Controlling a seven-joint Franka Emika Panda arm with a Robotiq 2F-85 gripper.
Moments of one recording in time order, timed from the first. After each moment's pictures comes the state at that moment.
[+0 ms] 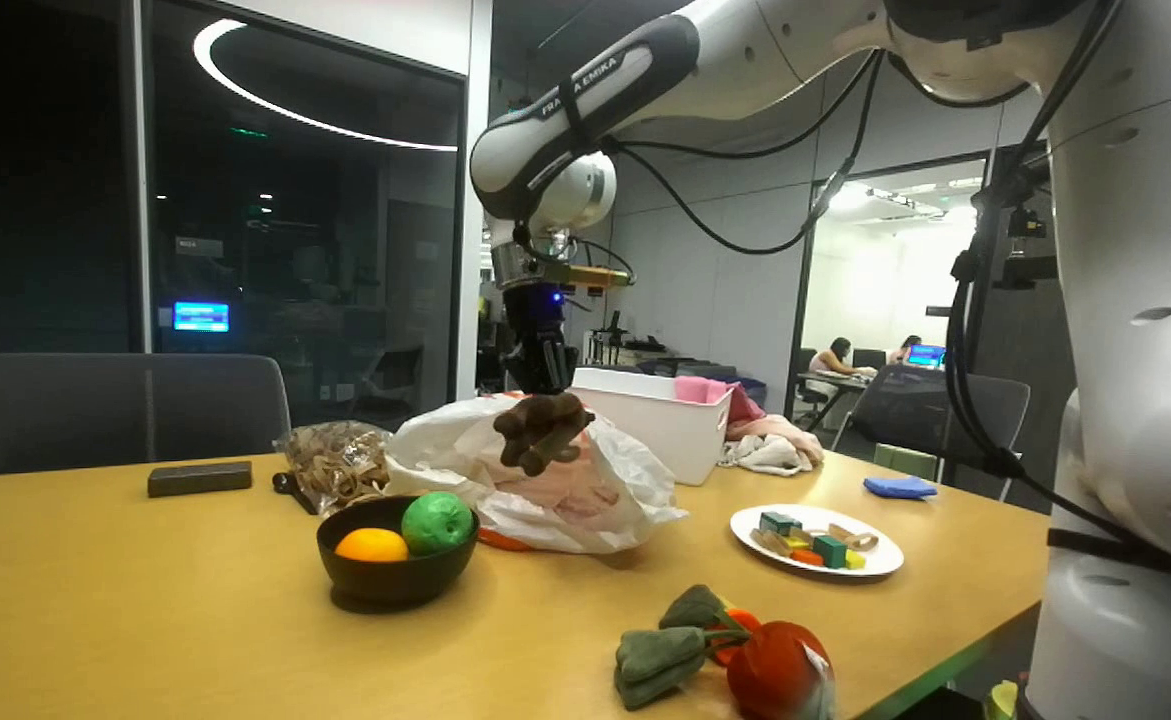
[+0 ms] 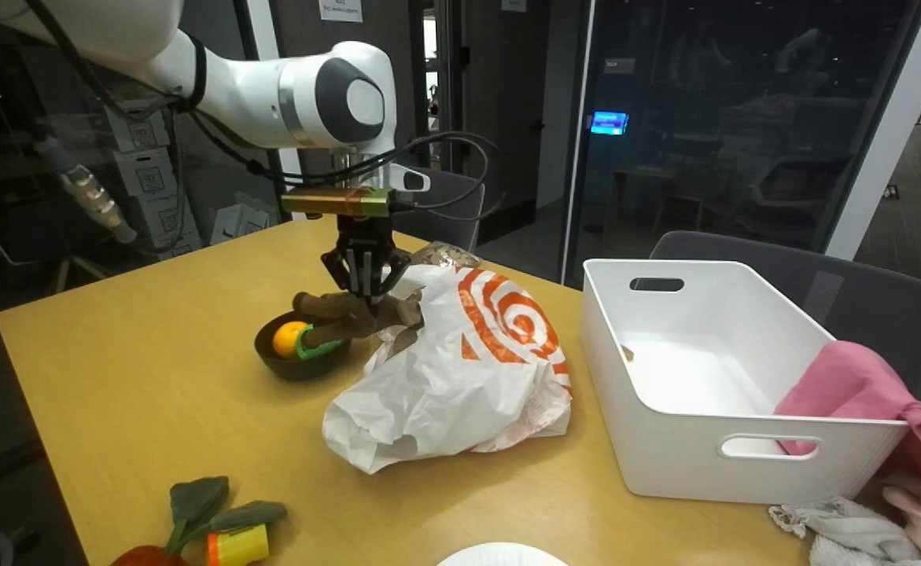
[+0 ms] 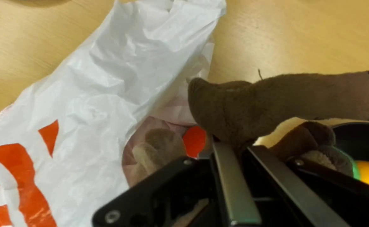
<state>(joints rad) 0.03 0.18 -0.03 -1.83 -0.07 1.77 -0.11</state>
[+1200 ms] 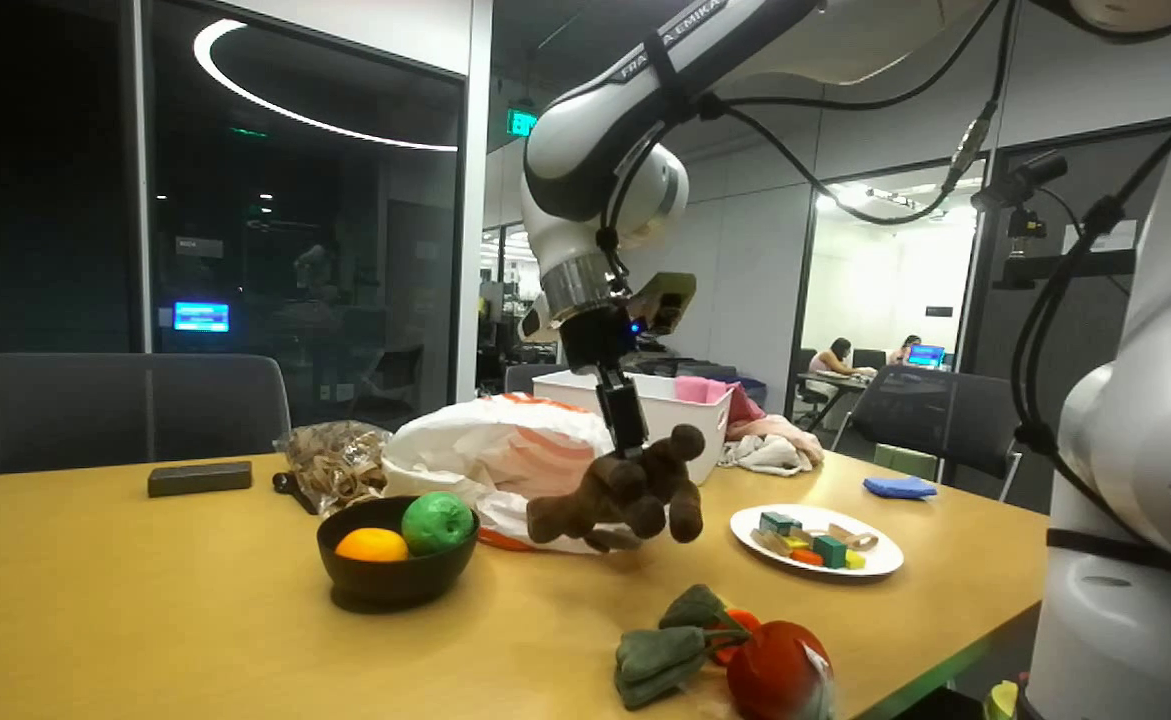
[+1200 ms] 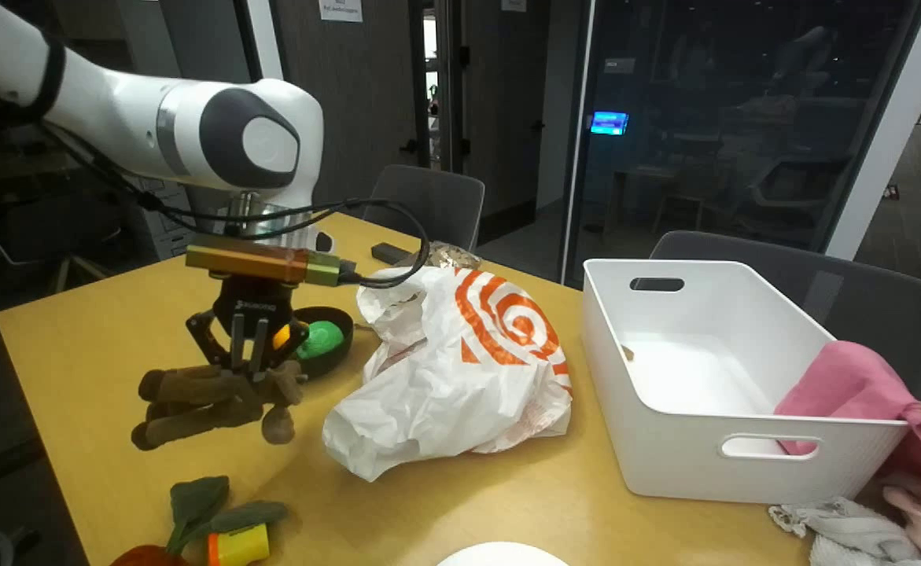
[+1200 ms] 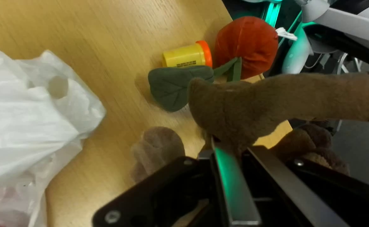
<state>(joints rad) 0.06 -0.13 0.03 -2.28 0.06 1.70 -0.65</state>
